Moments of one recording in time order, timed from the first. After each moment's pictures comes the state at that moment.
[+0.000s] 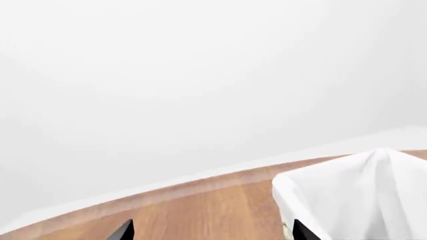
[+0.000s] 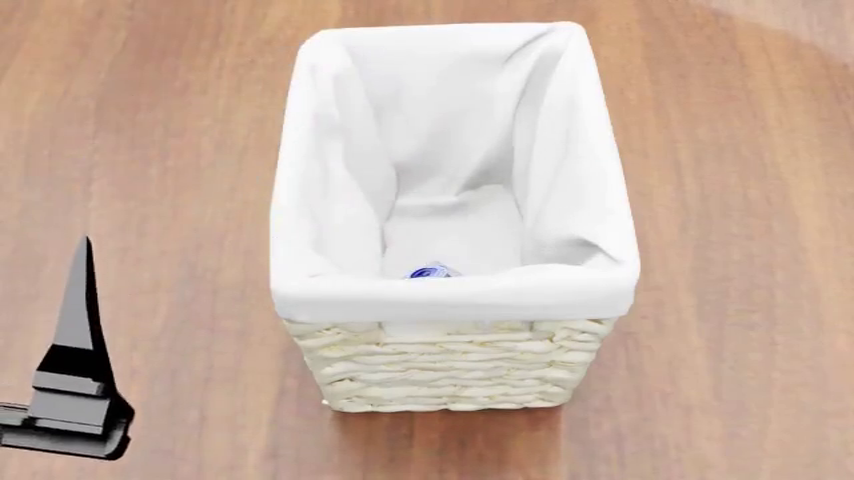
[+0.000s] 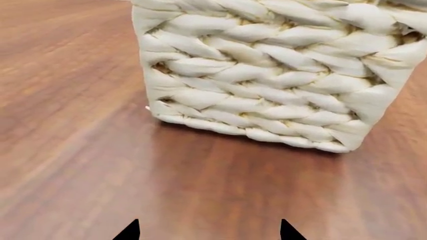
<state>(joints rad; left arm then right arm) -0.39 -0.72 0.41 0.90 -0.52 -0.56 -0.72 0.04 0.21 -0.55 0.28 0.09 -0.31 0.28</state>
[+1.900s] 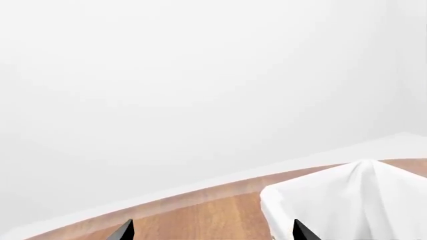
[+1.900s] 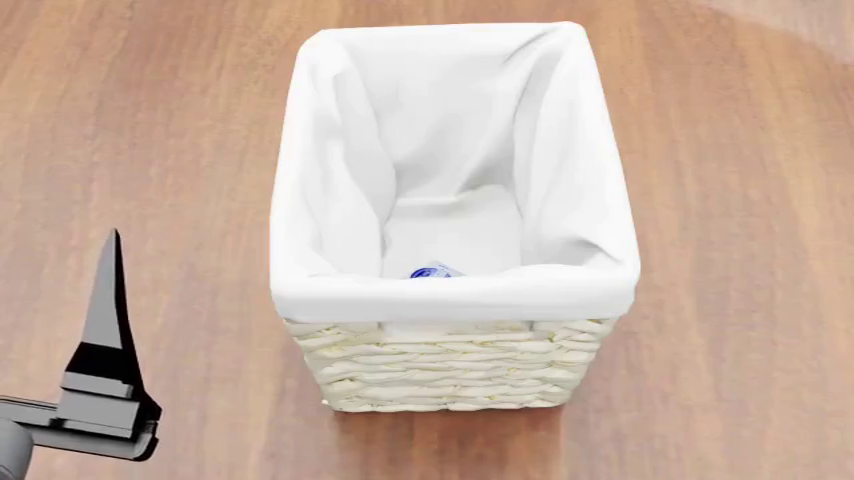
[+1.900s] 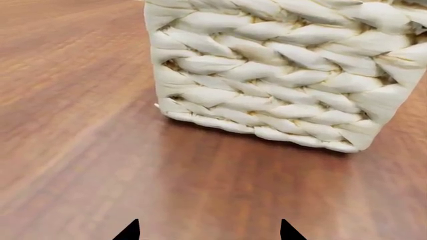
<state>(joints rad) -0.46 -0.70 0.50 0.92 -0.50 -0.58 -0.75 0.05 0.23 -0.59 0.30 0.09 -0.33 0.31</state>
